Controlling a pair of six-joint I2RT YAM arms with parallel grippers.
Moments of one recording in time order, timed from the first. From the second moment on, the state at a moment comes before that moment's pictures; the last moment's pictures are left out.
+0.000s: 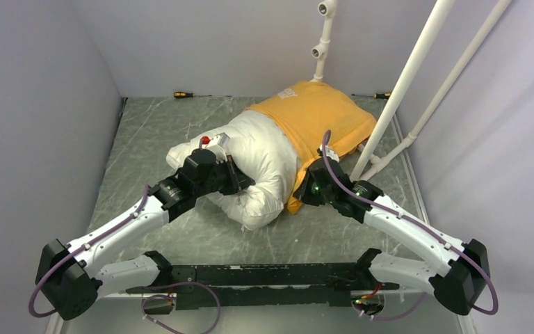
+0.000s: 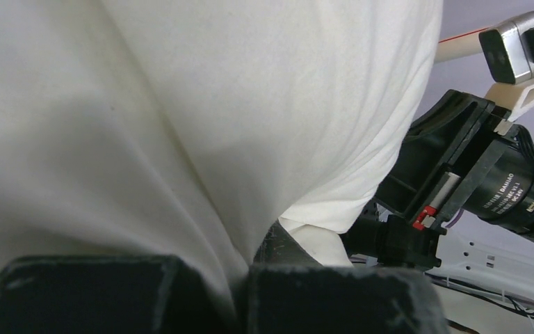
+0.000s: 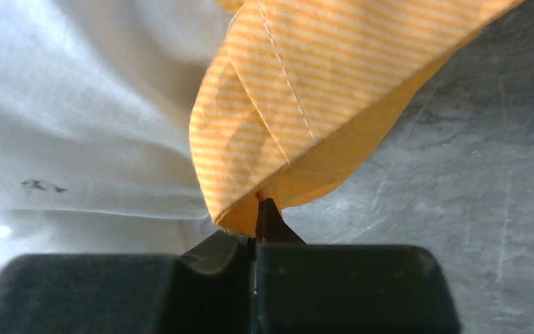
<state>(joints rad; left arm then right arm) -0.70 1.08 0.82 -0.20 0.14 -0.83 0.75 1.05 0.83 -0.55 0.13 0.86</state>
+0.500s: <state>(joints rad) -0.69 1.12 0.86 -0.17 0.13 -0.77 0.77 1.05 0.91 -0.31 -0.20 0.81</state>
